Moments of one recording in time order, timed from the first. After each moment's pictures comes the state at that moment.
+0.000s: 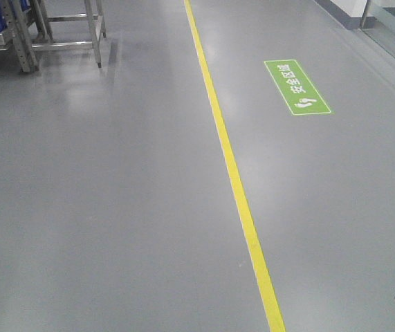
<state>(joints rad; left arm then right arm) -0.47 0.38 -0.36 0.36 0.37 -0.37 0.27 0.46 -0.41 0.01 0.32 -0.01</state>
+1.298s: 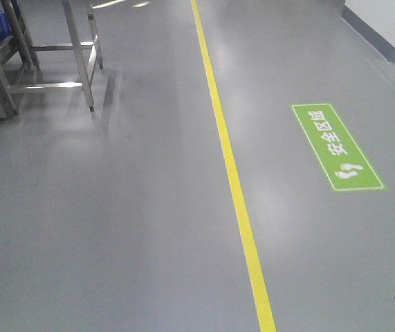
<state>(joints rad) -0.47 0.38 -0.36 0.36 0.37 -0.37 0.27 0.46 -0.41 0.01 0.32 -0.01</state>
